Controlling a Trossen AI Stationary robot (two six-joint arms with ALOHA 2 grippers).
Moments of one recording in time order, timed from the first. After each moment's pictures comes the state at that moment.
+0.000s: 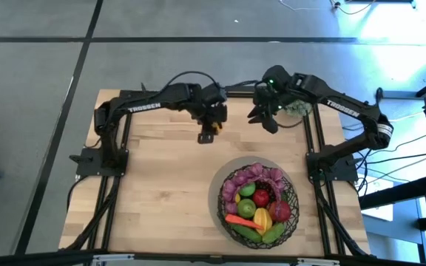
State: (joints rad) left arm 0.26 1.85 1.86 -0.99 0.12 0.26; right arm -0.52 1.40 1.38 -0.93 -0.51 -0.32
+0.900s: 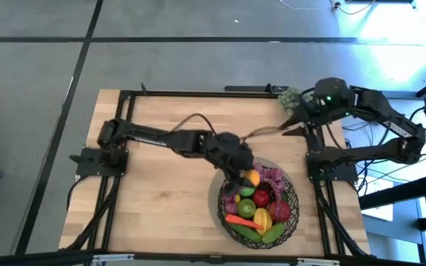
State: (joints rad) left arm -0.13 1.94 1.86 -0.34 0.20 -0.18; right arm -0.32 0.97 1.38 -1.14 -0.38 -0.26
